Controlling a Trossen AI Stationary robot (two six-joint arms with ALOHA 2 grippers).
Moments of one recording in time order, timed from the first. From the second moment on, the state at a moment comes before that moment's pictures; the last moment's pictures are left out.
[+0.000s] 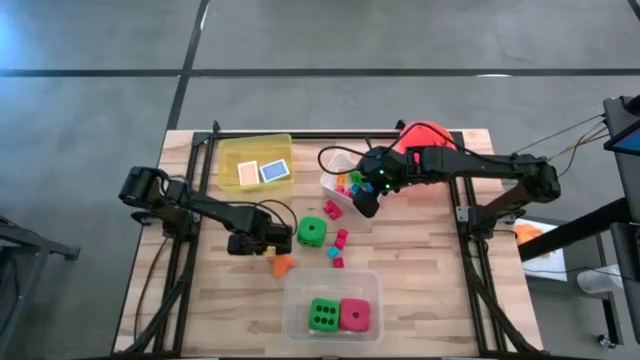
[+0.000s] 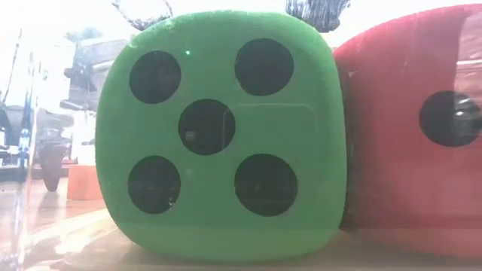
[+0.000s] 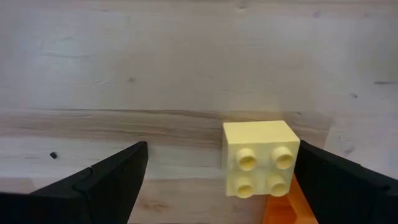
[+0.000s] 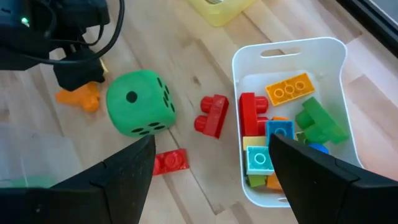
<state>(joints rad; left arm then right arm) -0.17 1.66 0.85 -0.70 0.12 -1.76 -0.11 1.45 1.37 -0.84 0.08 0.47</state>
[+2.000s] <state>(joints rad) -0.08 1.21 0.86 0.06 0.06 -1.24 0.35 1.45 1.58 -0.73 0.56 0.44</state>
